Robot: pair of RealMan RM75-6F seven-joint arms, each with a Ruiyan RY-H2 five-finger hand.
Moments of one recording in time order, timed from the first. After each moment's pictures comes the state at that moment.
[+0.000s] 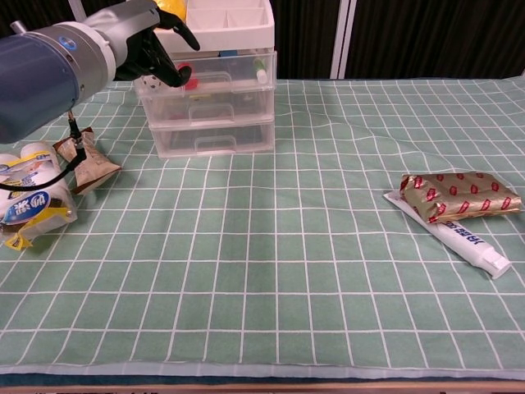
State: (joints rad) left arm -0.89 -1.68 -0.46 -1.64 0.63 1.27 0.56; right arm 0.08 -1.11 0.11 -1.71 -1.35 1.40 0.12
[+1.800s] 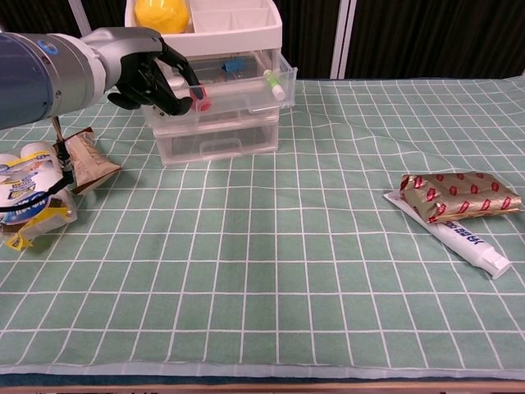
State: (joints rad) left arm -0.90 -1.58 -0.43 -1.85 0.44 1.26 0.59; right arm 0.08 -1.11 0.12 -1.72 -1.34 1.39 0.12
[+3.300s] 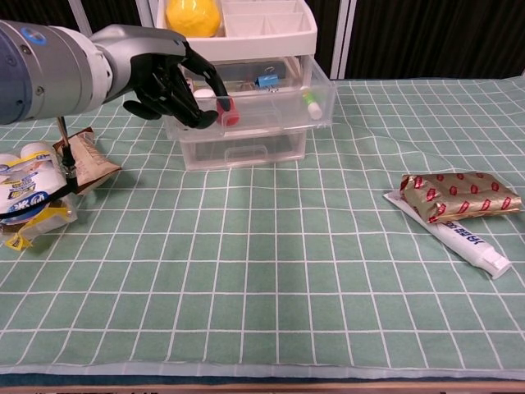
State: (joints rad) left arm -0.94 -1.51 -0.37 -2.02 0.42 1.25 0.57; right arm 0.07 -1.11 0.11 -1.72 -1.35 1.40 0.13
